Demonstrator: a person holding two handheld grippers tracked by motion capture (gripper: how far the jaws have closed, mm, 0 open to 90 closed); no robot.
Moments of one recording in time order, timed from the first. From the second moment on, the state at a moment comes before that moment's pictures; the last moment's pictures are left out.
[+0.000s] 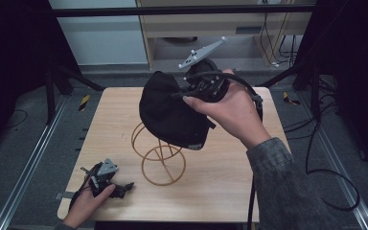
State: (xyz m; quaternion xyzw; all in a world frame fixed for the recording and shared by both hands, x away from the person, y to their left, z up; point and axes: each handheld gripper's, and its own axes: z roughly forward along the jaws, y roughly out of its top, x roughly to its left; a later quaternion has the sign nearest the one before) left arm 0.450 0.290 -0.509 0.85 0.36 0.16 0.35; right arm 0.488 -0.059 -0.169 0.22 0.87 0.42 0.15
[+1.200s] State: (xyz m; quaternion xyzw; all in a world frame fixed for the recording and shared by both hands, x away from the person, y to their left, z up) left arm 0.450 0.290 -0.509 0.85 0.36 0.16 0.35; right arm 0.507 0.011 -0.198 0.20 0.90 0.37 0.13
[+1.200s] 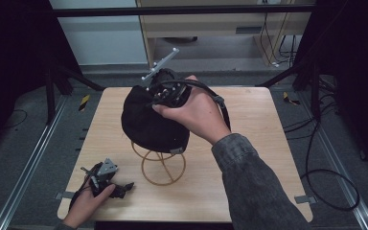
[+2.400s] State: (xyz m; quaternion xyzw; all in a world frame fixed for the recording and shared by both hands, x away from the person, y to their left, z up) left arm 0.450 0.290 -0.509 0.85 0.36 0.16 0.35; right arm 0.514 0.021 -0.218 0.21 0.91 0.34 0.13
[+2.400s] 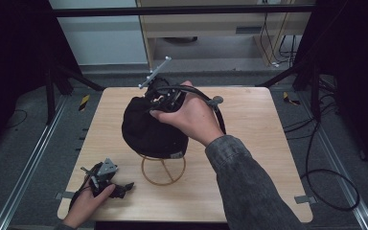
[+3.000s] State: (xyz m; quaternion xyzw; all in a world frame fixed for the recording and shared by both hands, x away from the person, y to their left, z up) left arm 0.450 0.290 -0.509 0.85 0.36 0.16 0.35; right arm 0.514 0.017 -0.217 0.21 0.90 0.35 0.13
